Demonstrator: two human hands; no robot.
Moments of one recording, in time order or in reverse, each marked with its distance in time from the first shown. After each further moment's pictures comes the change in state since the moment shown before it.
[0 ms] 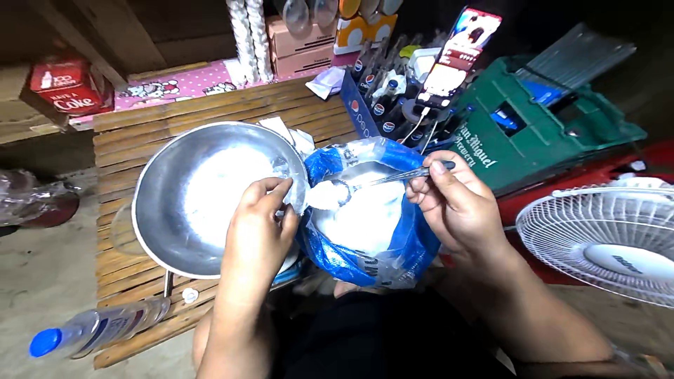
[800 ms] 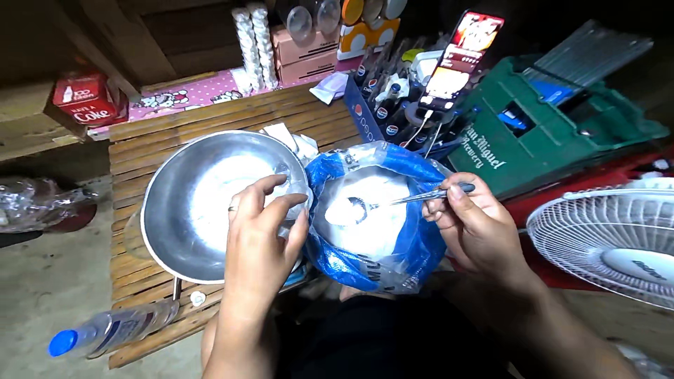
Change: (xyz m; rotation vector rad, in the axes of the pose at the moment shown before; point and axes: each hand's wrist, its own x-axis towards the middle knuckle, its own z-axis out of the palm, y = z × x) left_hand -0.003 0.004 -0.001 0.027 0.107 0.163; right_hand -0.024 0.006 -0.021 -0.009 0.053 -0.013
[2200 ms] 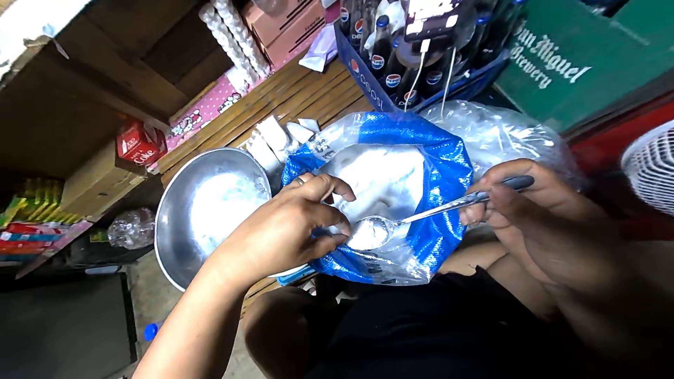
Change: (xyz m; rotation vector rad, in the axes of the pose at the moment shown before) left_hand 0.085 0.048 0.035 -0.115 -0.829 0.553; right_hand -0.030 0.013 -0.081 0.050 -0.014 -0.013
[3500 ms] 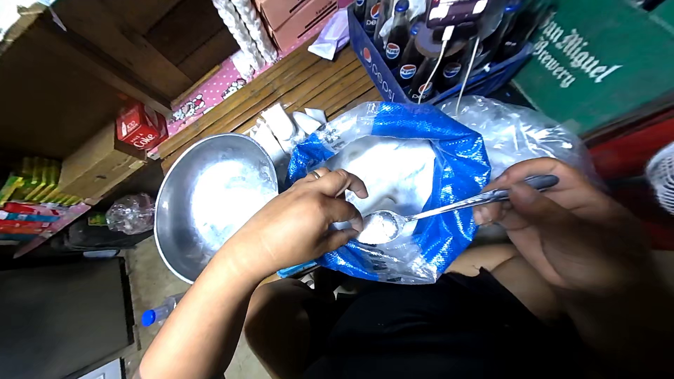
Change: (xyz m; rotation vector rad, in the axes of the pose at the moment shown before) left_hand 0.001 -0.001 0.010 -0.003 -0.006 -0.017; right_hand 0.001 0.003 -0.002 -0.037 -0.011 0.027
